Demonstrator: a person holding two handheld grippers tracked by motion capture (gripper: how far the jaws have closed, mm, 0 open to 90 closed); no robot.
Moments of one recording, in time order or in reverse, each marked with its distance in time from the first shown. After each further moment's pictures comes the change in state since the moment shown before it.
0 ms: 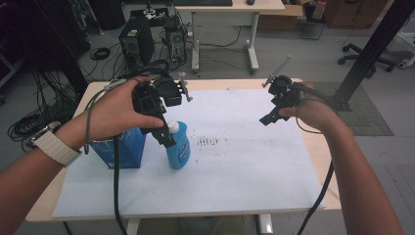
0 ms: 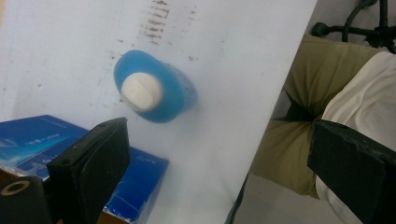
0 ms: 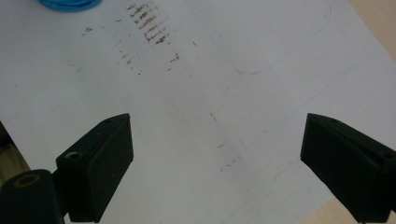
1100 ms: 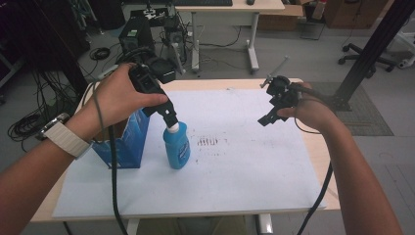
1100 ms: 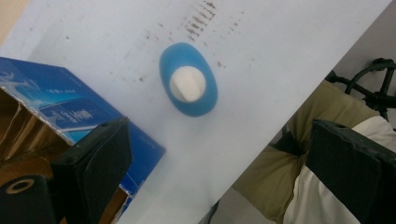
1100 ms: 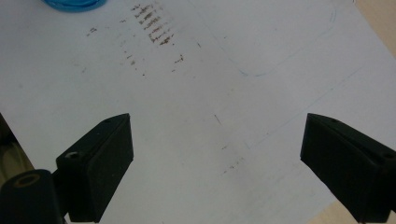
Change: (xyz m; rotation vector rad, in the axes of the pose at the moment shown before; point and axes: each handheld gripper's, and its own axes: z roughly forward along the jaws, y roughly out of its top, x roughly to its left) left arm 0.029 0.004 -0.016 0.000 0.042 -0.349; right arm 0.004 0.003 0.001 0.006 0.006 -0.007
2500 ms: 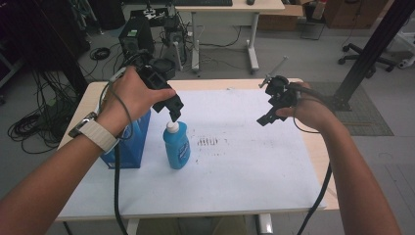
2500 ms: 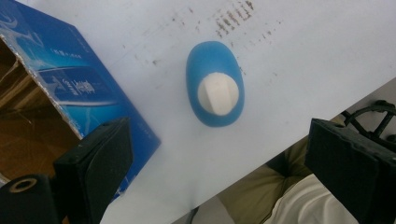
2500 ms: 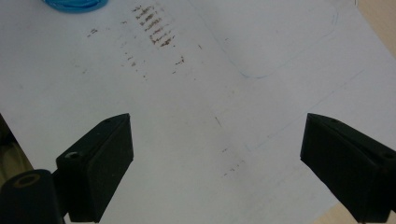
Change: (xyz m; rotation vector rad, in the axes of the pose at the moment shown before) left arm 0.018 0.013 0.027 0.054 0.033 -0.258; right arm 0.000 0.002 0.002 -0.001 0.003 -0.005
